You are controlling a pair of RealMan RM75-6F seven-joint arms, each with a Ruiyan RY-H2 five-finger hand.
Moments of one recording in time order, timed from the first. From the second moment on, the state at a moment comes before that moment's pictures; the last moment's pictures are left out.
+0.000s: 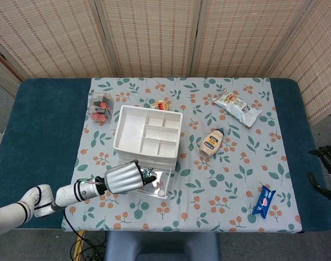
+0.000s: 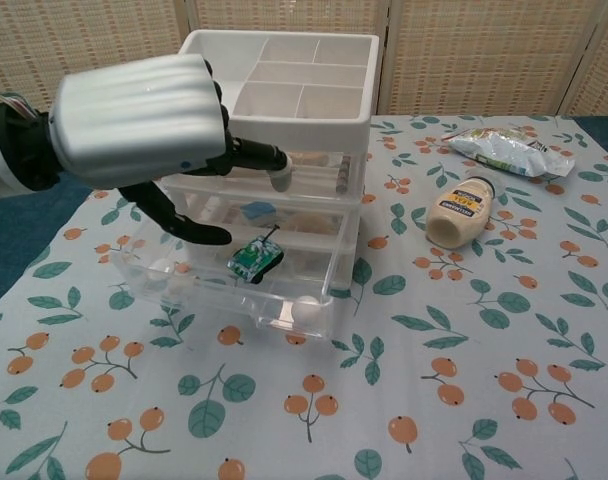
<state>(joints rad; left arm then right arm) -0.90 -1.47 -0.04 -1.12 2.15 1.33 0.16 0.06 -0.92 0.11 -1.69 -1.50 1.55 0.04</state>
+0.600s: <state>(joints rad) -1.01 -1.55 0.03 -0.91 2.18 1.35 0.20 0.06 -0.92 0.11 -1.70 -1.50 1.55 0.02</state>
